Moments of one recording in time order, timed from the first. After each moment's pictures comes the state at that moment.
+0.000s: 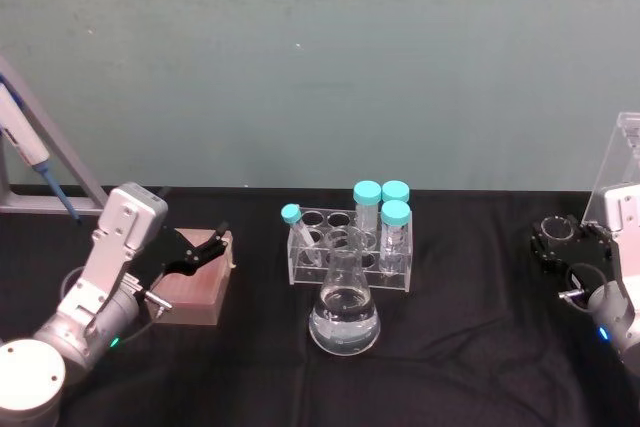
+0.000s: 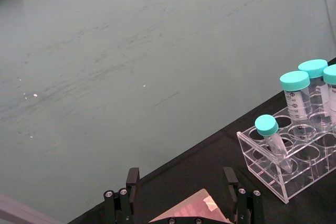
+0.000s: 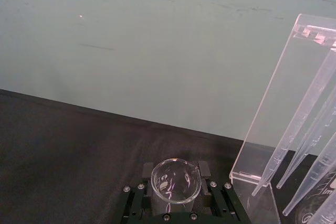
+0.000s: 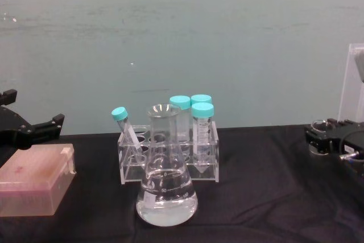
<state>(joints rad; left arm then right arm) -0.20 0.60 0.45 -1.41 -0.25 -0.12 0.03 0.53 0.14 -0.17 -0.74 0.03 -0.22 0.13</state>
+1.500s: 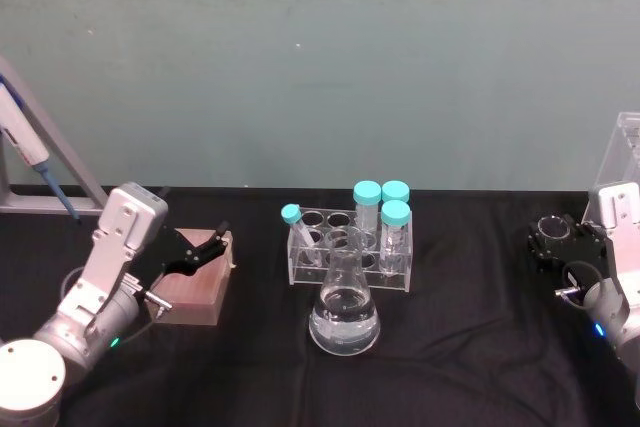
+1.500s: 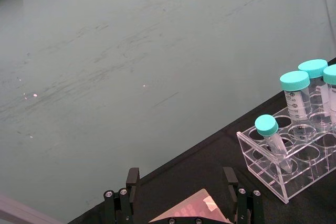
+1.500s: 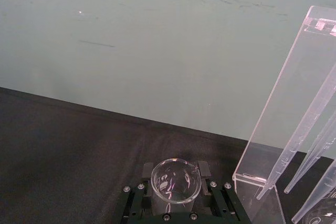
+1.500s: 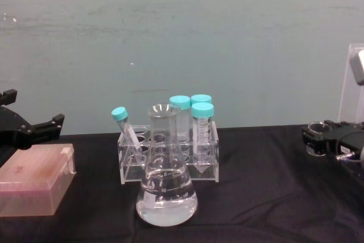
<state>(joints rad) -0.20 0.60 0.45 -1.41 -0.25 -0.12 0.03 0.58 0.11 -0.13 -0.64 -0.02 -0.25 0.15</state>
